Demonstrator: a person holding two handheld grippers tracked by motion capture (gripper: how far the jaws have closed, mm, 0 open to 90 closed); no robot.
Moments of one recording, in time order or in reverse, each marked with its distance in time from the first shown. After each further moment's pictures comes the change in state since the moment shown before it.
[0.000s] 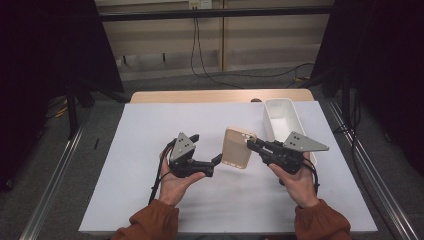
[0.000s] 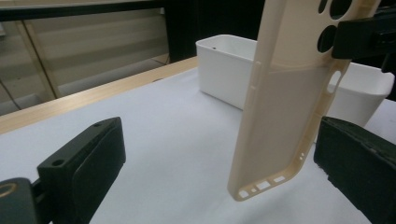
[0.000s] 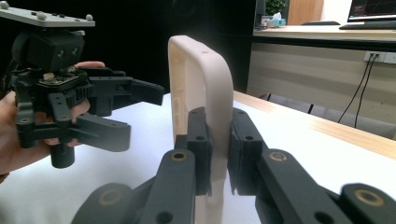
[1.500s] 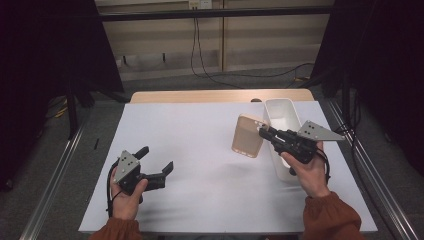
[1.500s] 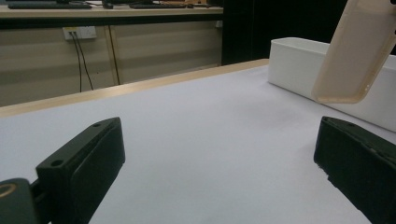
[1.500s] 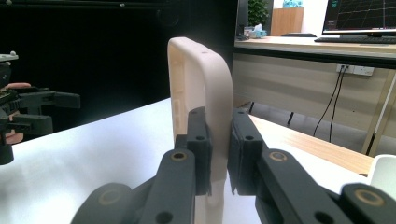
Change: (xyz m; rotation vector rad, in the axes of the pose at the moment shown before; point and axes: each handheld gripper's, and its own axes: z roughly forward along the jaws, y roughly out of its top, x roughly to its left) left arm 0.057 -0.050 -0.102 -0.075 0.182 -0.068; right arm -0.027 0.020 -0.014 -0.031 -0.054 -0.015
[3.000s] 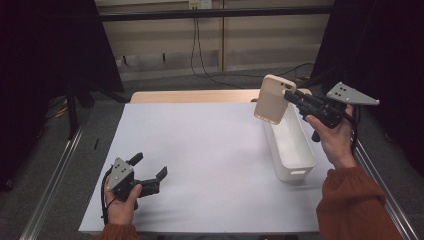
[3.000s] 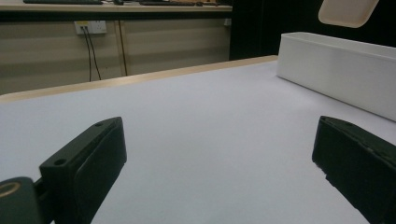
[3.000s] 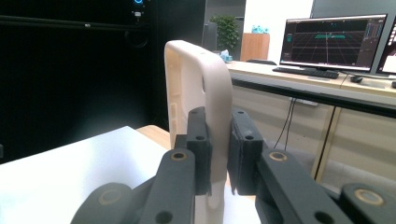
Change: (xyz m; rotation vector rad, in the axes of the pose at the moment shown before) left arm 0.005 -0.014 -0.014 0.001 0.034 -0.011; right arm -0.069 0.068 -0.014 -0.065 -0.110 -0.079
